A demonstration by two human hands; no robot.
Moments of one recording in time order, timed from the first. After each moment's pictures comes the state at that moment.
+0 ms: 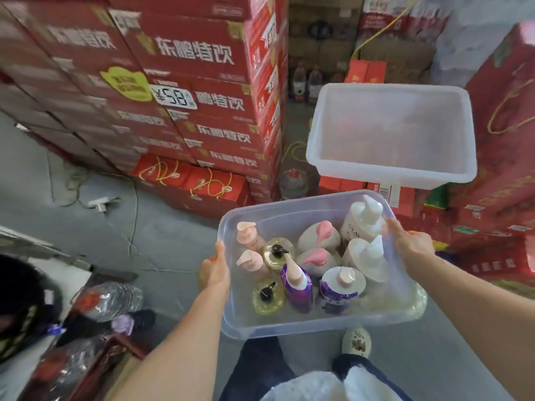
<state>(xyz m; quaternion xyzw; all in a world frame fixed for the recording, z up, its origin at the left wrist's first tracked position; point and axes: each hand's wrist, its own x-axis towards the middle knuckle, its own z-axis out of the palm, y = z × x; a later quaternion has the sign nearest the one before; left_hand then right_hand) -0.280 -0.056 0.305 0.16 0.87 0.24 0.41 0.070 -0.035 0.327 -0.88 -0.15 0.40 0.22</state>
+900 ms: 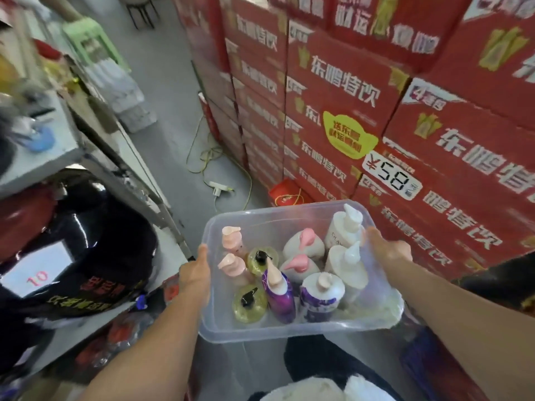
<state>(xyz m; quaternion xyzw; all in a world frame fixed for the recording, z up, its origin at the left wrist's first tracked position) -0.696 0.060 0.320 -0.06 0.88 0.34 0.31 -0.413 0.274 0.343 -0.77 -0.40 0.48 0.14</state>
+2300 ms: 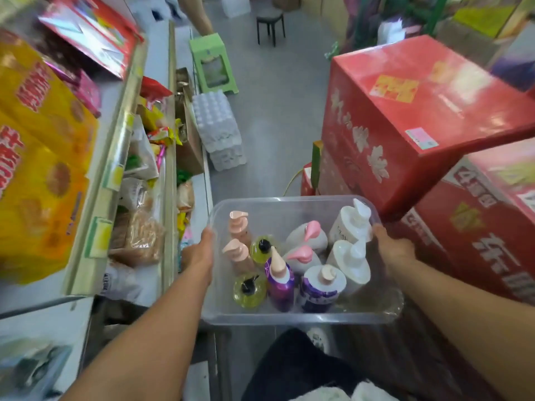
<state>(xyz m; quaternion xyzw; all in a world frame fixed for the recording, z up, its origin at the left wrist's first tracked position) -1.358 0.408 0.319 -0.29 0.79 0.50 0.18 -1.155 0.698 0.353 -0.65 -0.53 0.53 0.10</state>
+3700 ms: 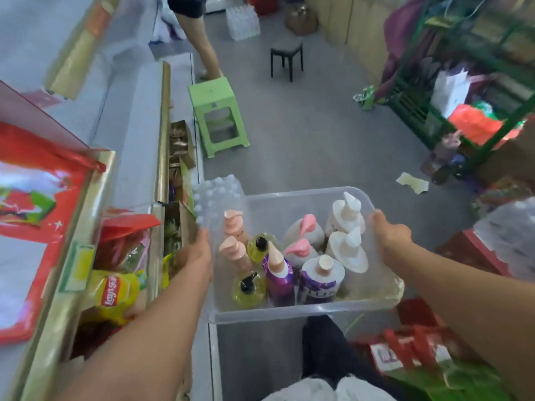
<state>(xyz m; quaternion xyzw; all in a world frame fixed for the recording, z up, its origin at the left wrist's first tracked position) -2.089 0.712 0.332 -0.34 0.79 0.49 0.15 -1.916 1.013 0.342 -0.66 -0.51 0.54 0.10</state>
